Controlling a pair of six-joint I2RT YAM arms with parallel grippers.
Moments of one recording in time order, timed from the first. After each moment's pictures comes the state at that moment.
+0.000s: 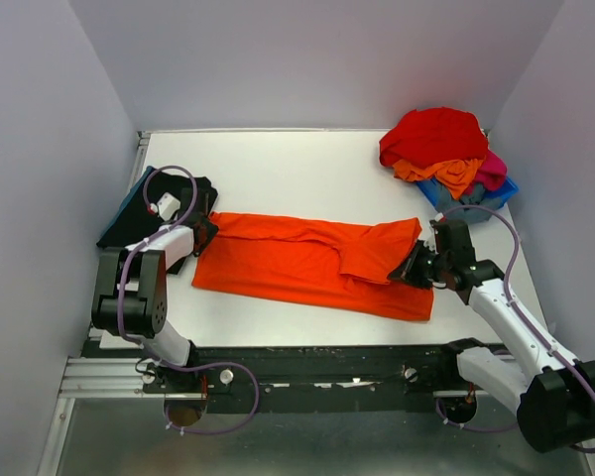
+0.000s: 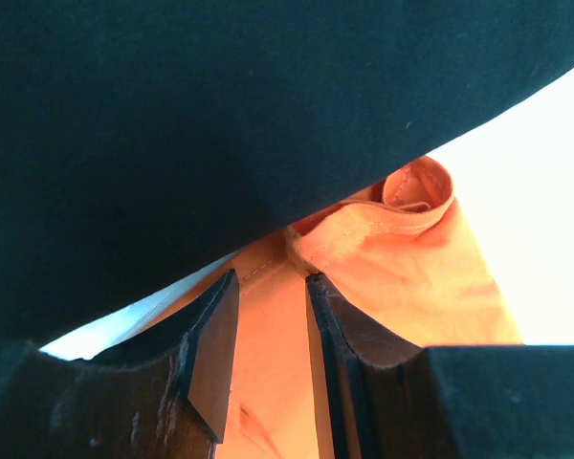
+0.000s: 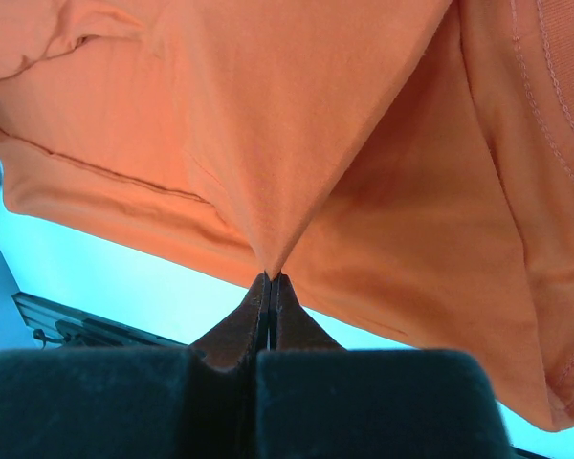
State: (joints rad) left arm -0.07 1.59 0.82 -0.18 -0.29 -0.99; right arm 0.22 0.97 0.60 -0.53 -0.30 0.67
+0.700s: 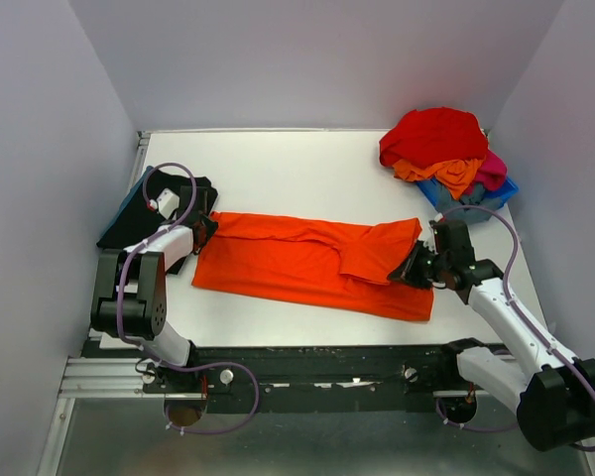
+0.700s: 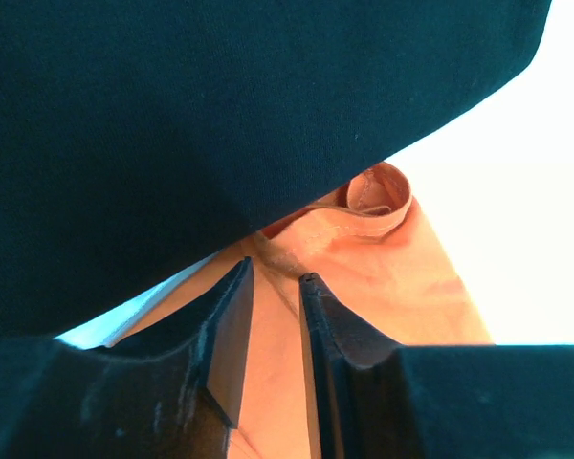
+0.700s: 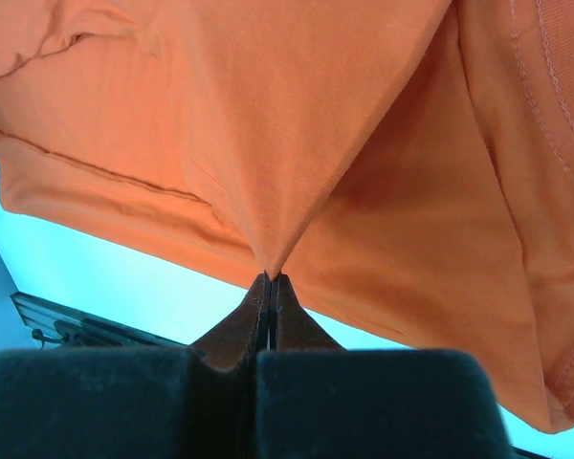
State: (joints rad) left arm -0.07 1.58 0.83 -0.14 -0.28 -0.97; right arm 0.22 0.98 0.59 -0.53 -0.30 0.67
